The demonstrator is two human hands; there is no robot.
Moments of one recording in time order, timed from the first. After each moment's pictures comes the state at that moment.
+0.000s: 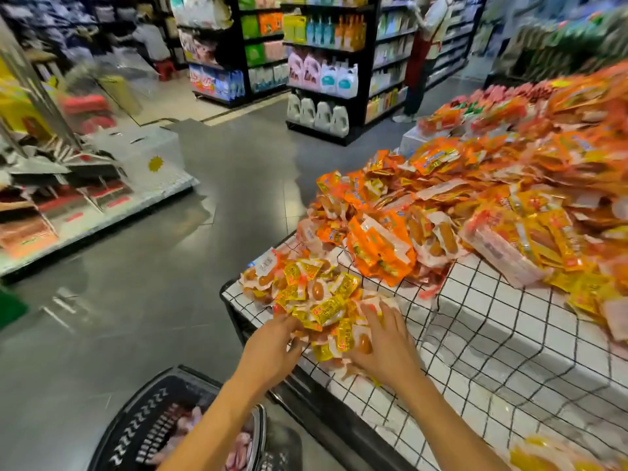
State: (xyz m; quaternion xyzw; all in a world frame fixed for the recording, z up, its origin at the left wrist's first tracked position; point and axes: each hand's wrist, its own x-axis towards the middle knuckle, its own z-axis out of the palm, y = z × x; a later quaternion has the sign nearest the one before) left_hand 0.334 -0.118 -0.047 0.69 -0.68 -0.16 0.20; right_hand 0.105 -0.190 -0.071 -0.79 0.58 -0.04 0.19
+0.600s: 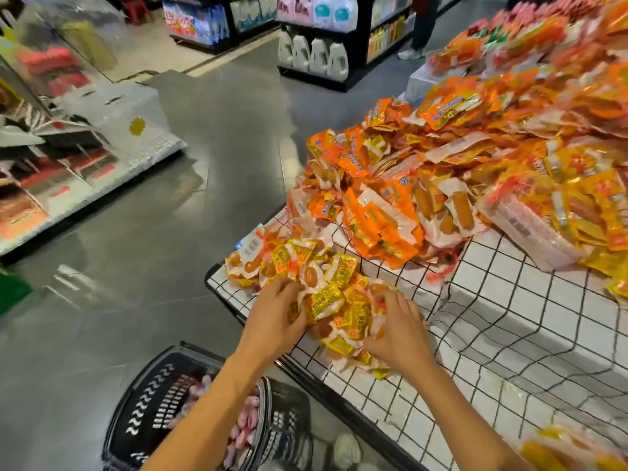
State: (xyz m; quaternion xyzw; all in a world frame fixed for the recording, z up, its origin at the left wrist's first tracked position) left_hand 0.335 -0.181 -0.080 0.68 -0.68 -0.12 0.24; right_hand 0.087 -0.225 -0.097 -0.75 0.61 -0.10 0.24
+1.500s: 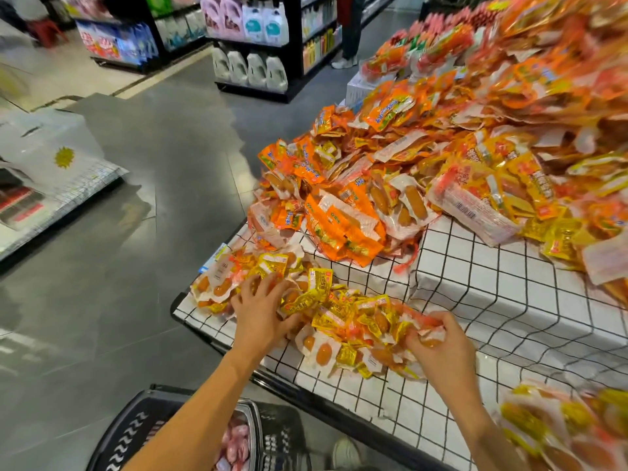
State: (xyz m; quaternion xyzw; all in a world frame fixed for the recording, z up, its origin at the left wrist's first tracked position) left_hand 0.339 -0.227 -0.109 0.68 -0.72 -0.05 0.13; right_hand 0.022 -0.169 -0.089 -0.50 0.74 -0.37 0.25
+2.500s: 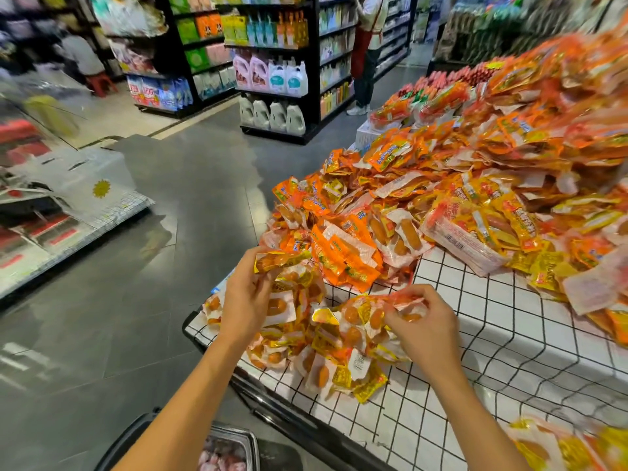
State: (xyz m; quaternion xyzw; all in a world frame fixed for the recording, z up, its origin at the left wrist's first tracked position) left_hand 0.321 -0.211 0.029 0.56 -0.59 -0.24 0.53; right_hand 0.054 -0.198 0.010 -0.53 0.65 -0.46 0.29
